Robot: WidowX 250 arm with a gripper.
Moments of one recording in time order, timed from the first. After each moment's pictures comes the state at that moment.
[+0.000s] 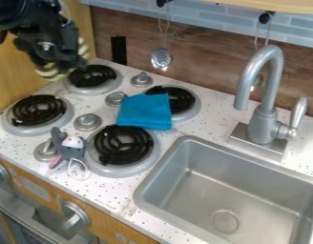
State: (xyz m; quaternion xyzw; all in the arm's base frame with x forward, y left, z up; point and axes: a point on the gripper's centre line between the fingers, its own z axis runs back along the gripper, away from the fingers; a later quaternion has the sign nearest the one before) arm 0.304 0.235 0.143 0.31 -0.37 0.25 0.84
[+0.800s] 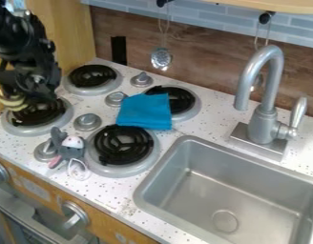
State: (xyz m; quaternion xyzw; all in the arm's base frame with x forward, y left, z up) arm 0.280 0.292 0.076 0.39 -0.25 0.27 0.84
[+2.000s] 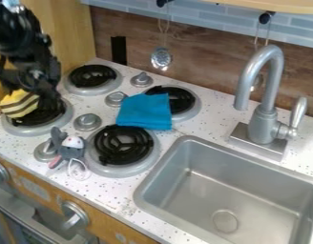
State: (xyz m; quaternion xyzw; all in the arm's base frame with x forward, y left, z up) arm 0.297 0.284 0.082 0.35 -0.28 0.24 0.86
